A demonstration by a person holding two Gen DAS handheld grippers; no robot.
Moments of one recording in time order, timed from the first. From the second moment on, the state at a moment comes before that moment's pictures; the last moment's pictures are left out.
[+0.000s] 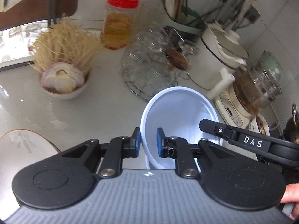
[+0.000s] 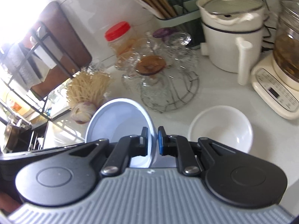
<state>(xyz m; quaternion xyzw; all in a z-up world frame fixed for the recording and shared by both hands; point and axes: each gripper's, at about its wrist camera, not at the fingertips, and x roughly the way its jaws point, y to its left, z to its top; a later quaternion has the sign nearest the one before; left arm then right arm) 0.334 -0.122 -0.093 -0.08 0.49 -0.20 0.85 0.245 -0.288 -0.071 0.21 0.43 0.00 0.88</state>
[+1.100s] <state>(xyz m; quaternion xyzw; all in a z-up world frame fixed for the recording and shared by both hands) 0.342 -0.151 -0.155 -0.07 0.57 -0.19 0.80 0.232 -0.303 -0.124 0.23 0.50 -0.05 0.83</state>
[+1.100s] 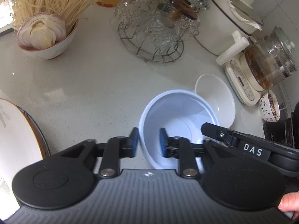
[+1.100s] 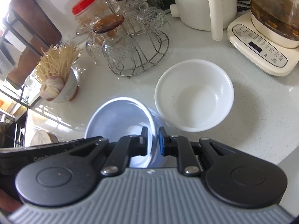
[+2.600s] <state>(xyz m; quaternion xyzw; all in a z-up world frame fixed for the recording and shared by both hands) 0.338 -0.100 -0.172 -0.09 0.57 -0.20 0.79 0.225 -0.269 -0.143 0.28 0.51 -0.05 0.81</state>
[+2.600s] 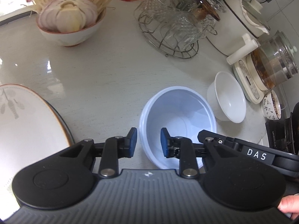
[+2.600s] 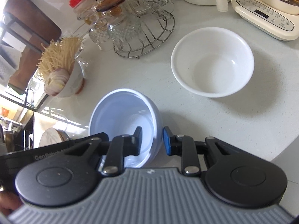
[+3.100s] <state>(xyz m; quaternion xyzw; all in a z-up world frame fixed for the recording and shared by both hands) 0.331 -0.098 -0.109 -0.03 0.49 -0.25 0.84 0.202 -0.266 -0.086 0.23 0.41 -0.12 0.87</state>
